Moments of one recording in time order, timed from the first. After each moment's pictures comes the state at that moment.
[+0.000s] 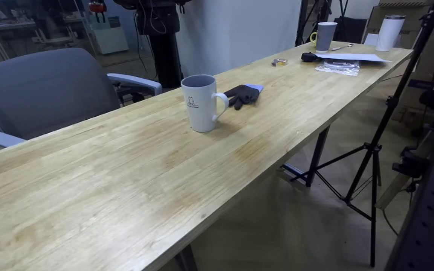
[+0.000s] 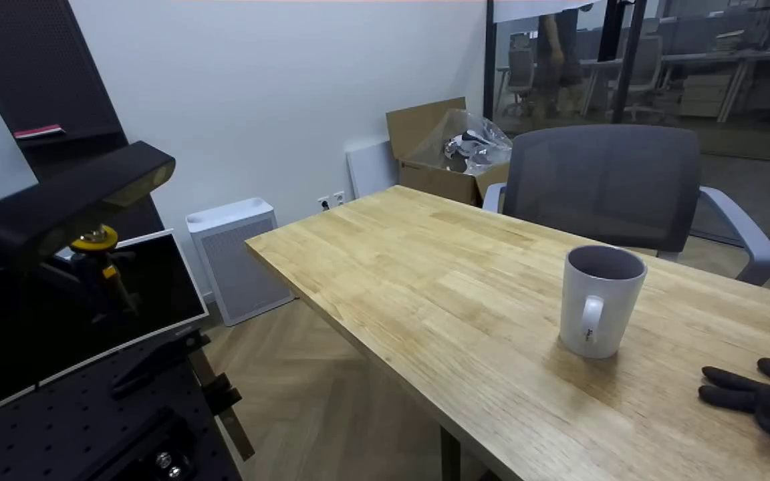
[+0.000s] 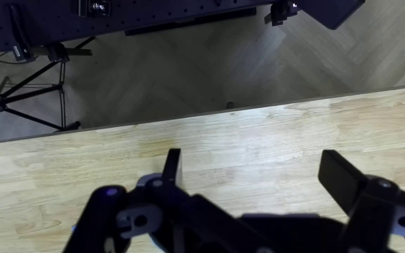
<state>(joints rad) 0.06 -0.75 0.27 -2.55 0.13 1.78 0.40</state>
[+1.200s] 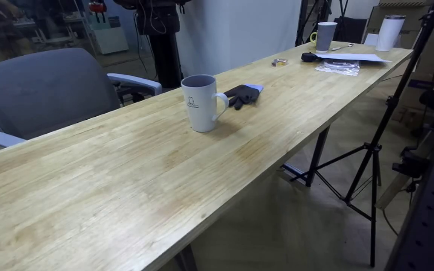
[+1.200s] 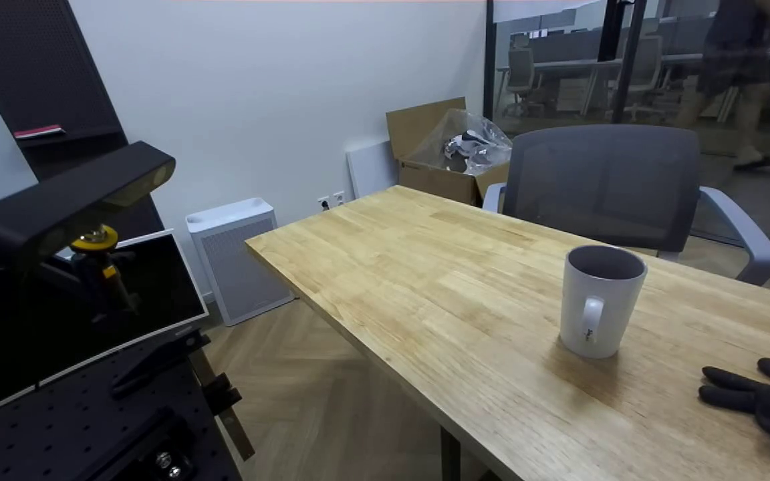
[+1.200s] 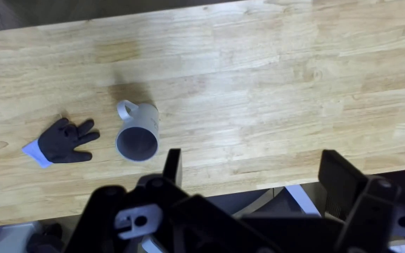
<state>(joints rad) 0.02 -0.53 0.17 -2.48 0.12 2.16 0.26</state>
